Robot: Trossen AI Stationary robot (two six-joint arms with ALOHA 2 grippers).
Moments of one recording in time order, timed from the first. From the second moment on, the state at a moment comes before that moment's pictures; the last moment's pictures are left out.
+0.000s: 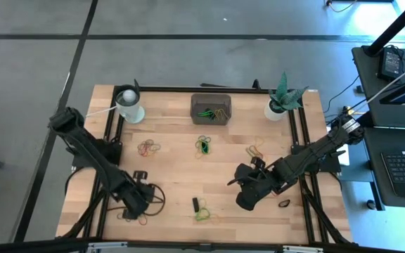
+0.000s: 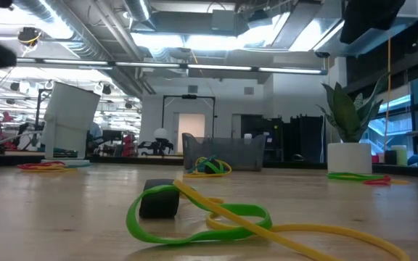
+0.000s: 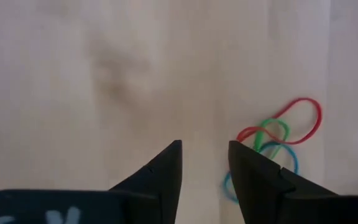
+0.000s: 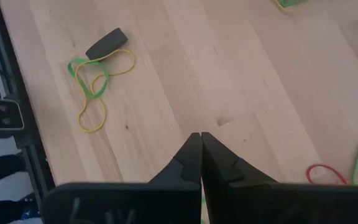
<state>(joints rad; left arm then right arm) -0.80 1.47 0.91 -0.80 -0.07 -0.72 0.56 1.57 1.30 -0.89 0.32 0.93</state>
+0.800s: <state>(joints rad) -0.81 1.67 0.90 -0.69 0.08 -0.62 0.56 1.57 1.30 -0.89 0.32 0.86</state>
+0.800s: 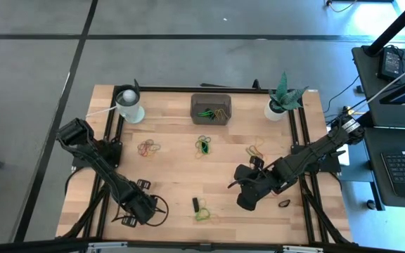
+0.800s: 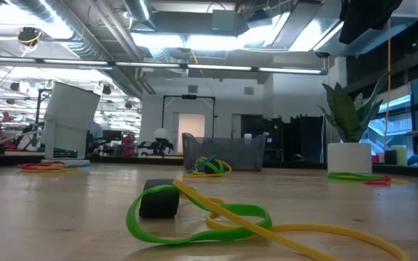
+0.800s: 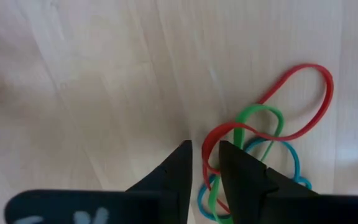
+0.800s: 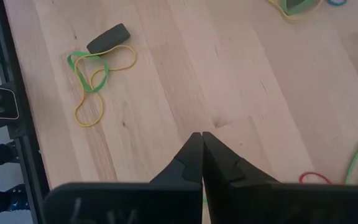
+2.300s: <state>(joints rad) -0.81 1.39 1.25 -1.15 0.05 -0.69 0.56 1.57 1.30 -0.86 0.35 0.86</state>
